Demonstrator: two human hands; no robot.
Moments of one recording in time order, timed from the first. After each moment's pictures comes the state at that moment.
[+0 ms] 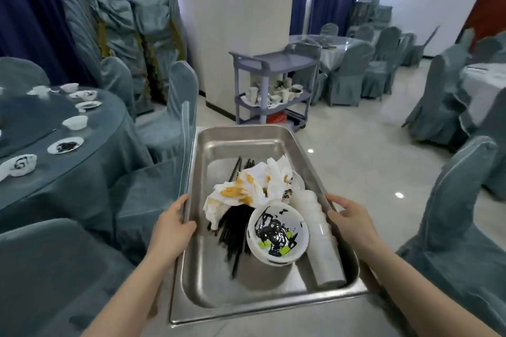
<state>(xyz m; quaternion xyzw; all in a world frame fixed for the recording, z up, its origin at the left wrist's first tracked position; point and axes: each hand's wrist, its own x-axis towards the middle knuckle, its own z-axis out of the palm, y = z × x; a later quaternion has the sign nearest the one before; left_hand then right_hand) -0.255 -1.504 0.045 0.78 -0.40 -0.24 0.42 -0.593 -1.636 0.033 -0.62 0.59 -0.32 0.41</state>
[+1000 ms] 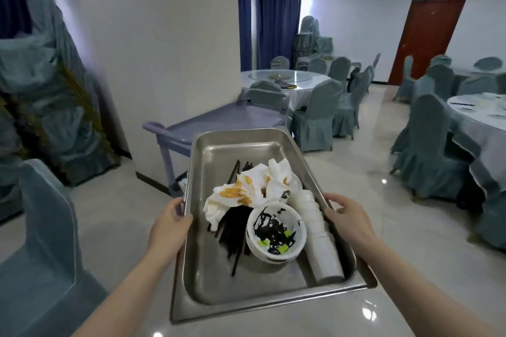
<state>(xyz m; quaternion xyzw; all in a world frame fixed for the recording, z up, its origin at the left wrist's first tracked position) -0.094 -2.518 0.081 0.72 -0.44 -0.29 0.46 -0.449 -2.560 0.085 -0.58 0.65 -0.39 0.30</state>
